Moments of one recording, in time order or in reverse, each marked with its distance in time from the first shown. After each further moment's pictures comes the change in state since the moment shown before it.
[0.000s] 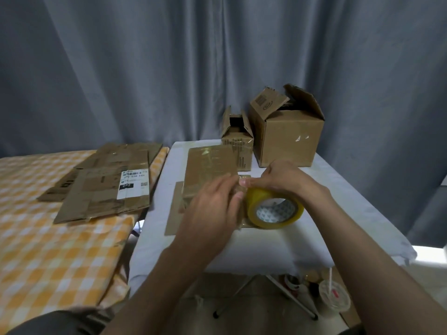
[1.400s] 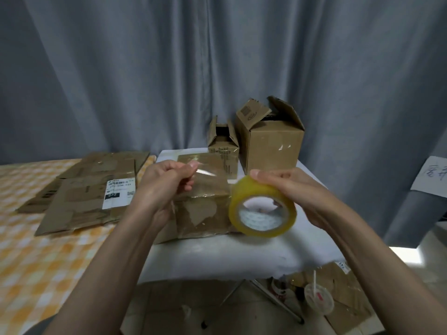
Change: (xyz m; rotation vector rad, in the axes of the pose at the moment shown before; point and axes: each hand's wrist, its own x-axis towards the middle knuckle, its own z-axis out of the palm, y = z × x) left_hand 0.047 -0.017 -0.049 -1.023 0.123 -0.608; right_hand -0.068 0.018 -0.031 0.549 -0.016 -0.113
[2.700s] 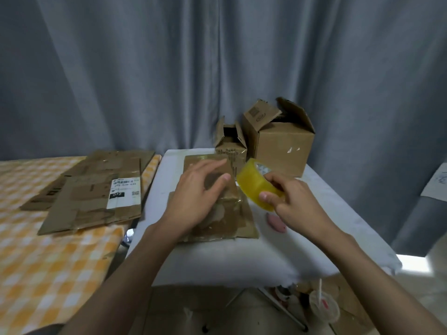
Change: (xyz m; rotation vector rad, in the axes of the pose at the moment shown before) left_hand 0.015 -0.032 0.014 0.745 -0.124 0.599; right_hand 0.008 0.015 0.026 -0.468 0.227 -0.348
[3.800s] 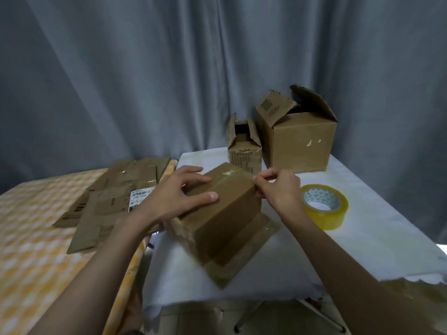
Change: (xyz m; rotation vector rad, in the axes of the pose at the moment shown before) left_hand 0.035 -0.064 -0.054 0.178 -0.355 -0.161; right_hand 0.068 0.000 0.064 0.401 0.221 0.500
